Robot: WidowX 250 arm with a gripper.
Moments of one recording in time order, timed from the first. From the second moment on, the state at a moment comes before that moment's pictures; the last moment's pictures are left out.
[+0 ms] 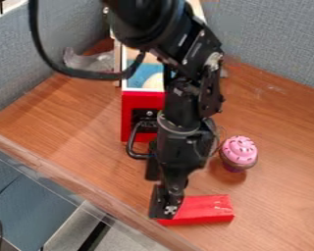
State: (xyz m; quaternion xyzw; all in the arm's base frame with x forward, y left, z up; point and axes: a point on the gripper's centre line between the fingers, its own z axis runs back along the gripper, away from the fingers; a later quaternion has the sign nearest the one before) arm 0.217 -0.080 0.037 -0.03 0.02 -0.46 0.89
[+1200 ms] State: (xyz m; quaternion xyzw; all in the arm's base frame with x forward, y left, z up) arm 0.255 -0.060 0.020 0.02 -0.06 -0.43 0.90
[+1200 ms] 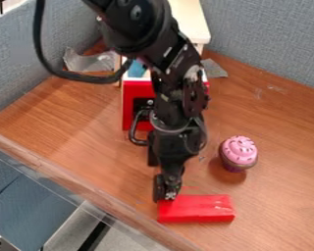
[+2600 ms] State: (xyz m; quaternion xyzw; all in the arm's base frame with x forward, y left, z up) arm 0.289 -0.023 0.020 0.04 -0.06 -0.37 0.93
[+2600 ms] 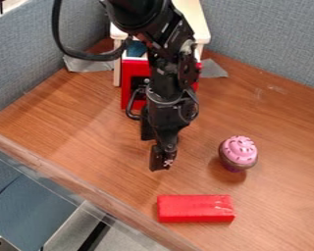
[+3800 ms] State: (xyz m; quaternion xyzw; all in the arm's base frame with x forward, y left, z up) arm 0.321 0.007 0.030 0.05 -0.07 -0.32 0.94
